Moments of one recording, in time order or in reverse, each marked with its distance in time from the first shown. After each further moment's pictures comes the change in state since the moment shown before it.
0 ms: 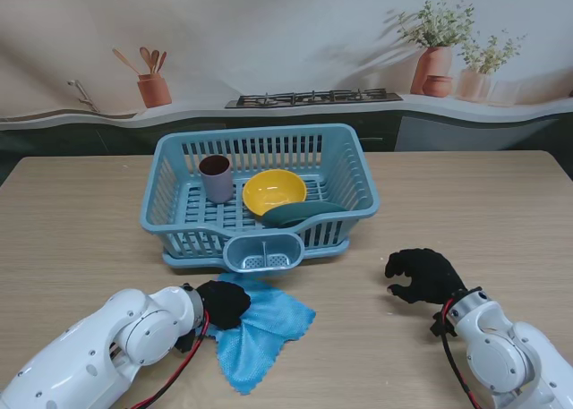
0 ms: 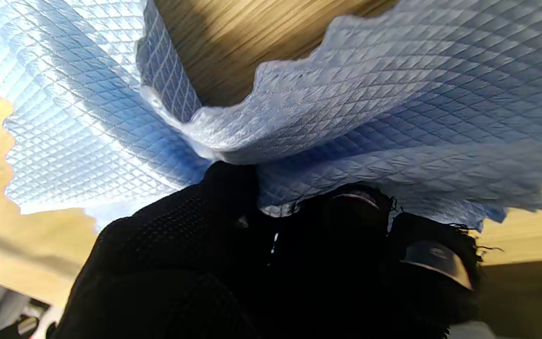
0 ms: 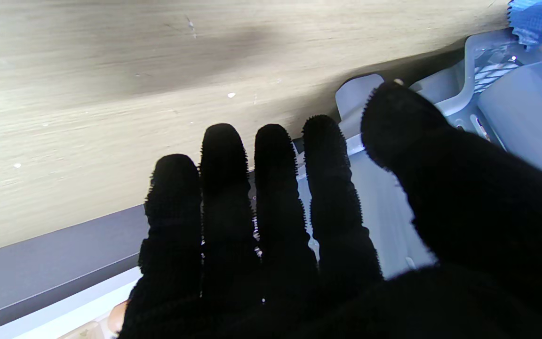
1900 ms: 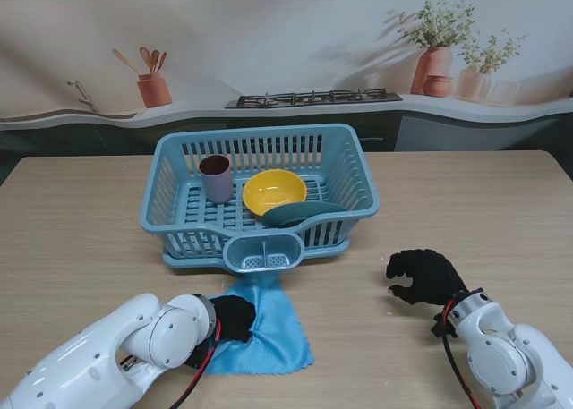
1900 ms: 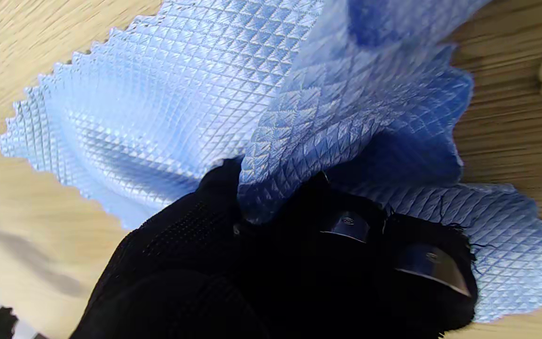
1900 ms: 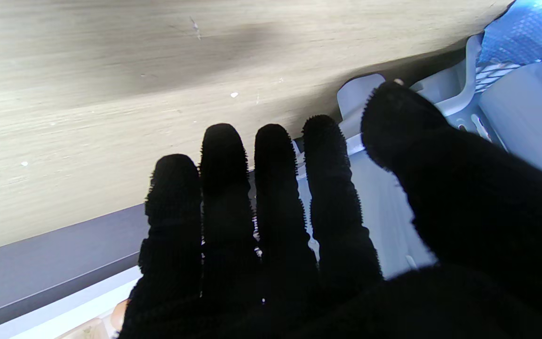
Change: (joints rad) left arm -0.033 0.020 0.113 -0.089 -0.175 0.392 -0.112; right arm -0.011 -0.001 0.006 -0.009 -0.004 0.005 -0.003; left_hand 0.058 0.122 -0.230 0.115 -0.084 0.018 0.113 0.063 0.021 -0.035 0.174 0.045 0.048 -0.049 0.149 0.002 0.027 -0.064 0.008 -0.011; right_hand 0.000 0.000 0.000 0.000 0.000 0.000 0.002 -0.002 0.000 0.000 0.000 0.000 0.000 0.000 0.000 0.000 0.000 0.000 0.000 0.000
